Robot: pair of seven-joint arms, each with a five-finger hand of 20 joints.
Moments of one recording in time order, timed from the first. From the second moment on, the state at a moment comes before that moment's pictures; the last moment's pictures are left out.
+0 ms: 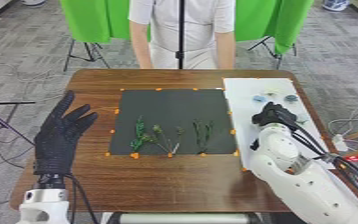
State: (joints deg) left arm 127.8 -62.3 -92.5 -123.3 45.1 7.0 27.0; right arm -76.1 -52.3 52.5 -100.1 -127.2 0.4 63.1
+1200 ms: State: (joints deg) left arm 126.6 -55.3 -91.6 -124.4 42.2 7.0 31.3; right arm -54.1 -58.2 19.6 -103.3 -125.1 11.4 40.9
